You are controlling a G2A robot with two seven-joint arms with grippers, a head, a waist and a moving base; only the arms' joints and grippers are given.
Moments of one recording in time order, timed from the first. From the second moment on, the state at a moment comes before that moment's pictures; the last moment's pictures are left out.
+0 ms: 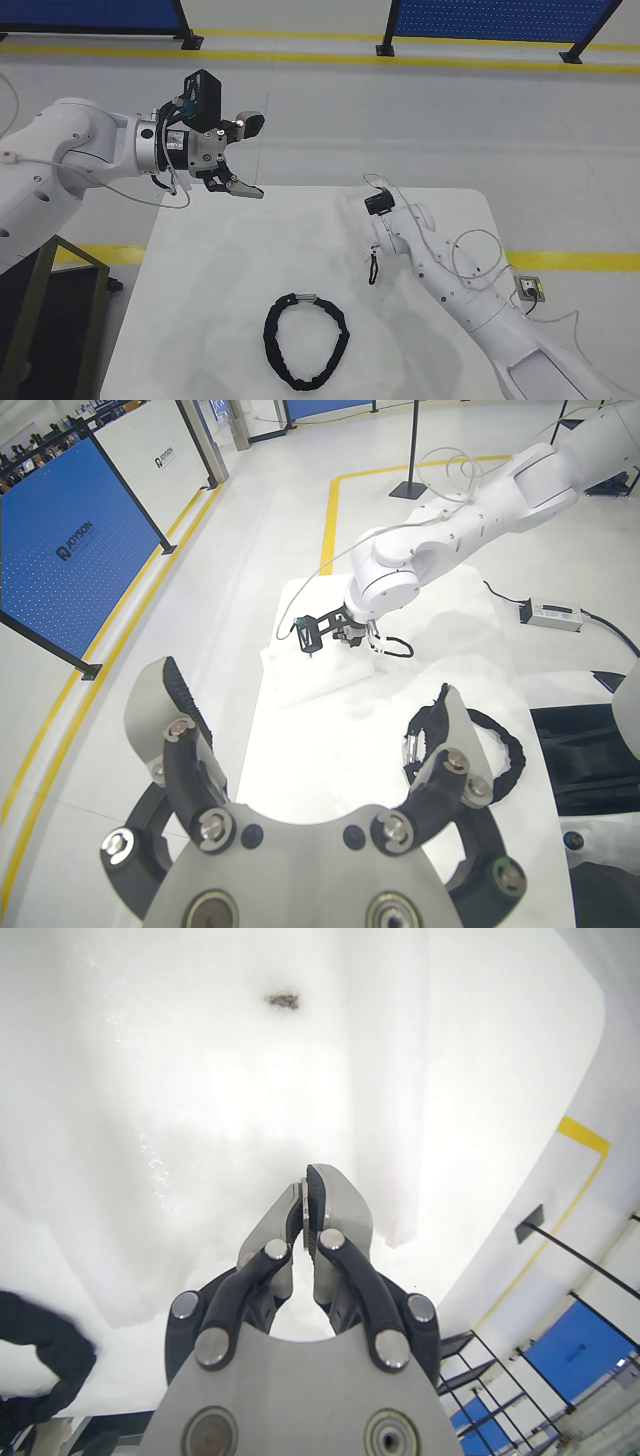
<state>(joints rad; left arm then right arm) -0.11 -0.80 -0.17 -1.28 0.49 -1.01 0.03 -0.68 -1.23 0.81 -1.30 -1.34 0.32 1.50</state>
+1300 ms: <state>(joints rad) -0.11 -0.80 -0.17 -1.28 0.49 -1.01 0.03 -0.93 -1.25 1.22 -1.52 -1.17 0.41 1.34</state>
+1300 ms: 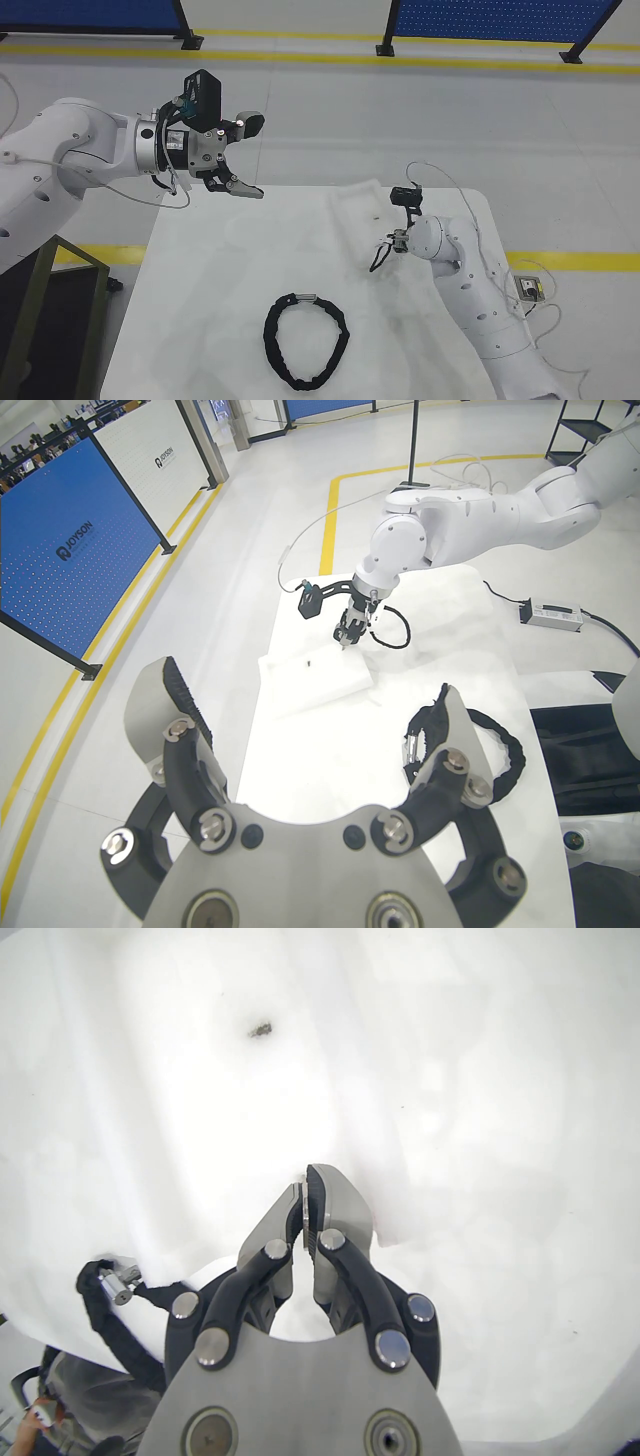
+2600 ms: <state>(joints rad) -0.11 -0.80 -0.17 -1.28 0.49 -1.01 0.03 -0.66 -1.31 1.05 -1.39 -1.14 0.10 1.54</state>
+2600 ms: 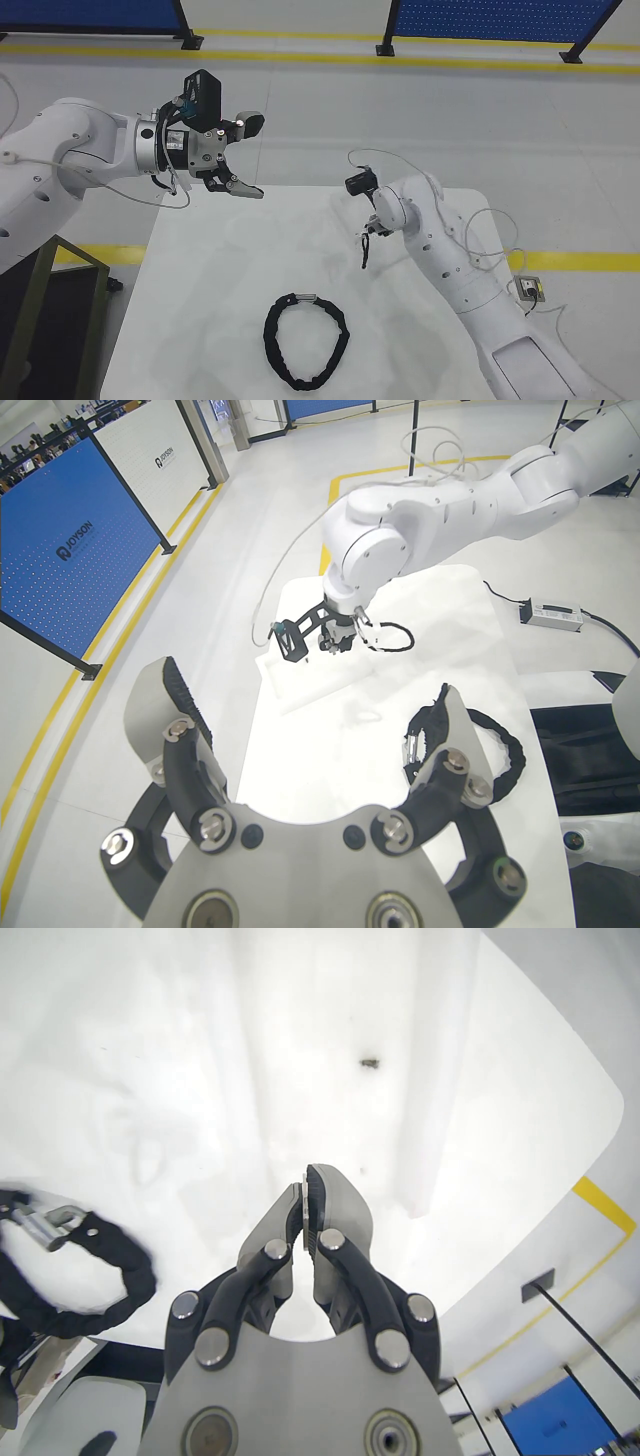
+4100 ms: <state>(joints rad) -0.11 -0.80 -0.18 -1.30 0.51 -1.00 0.01 -1.15 -1.22 1.72 -2.11 -0.51 0.01 1.28</state>
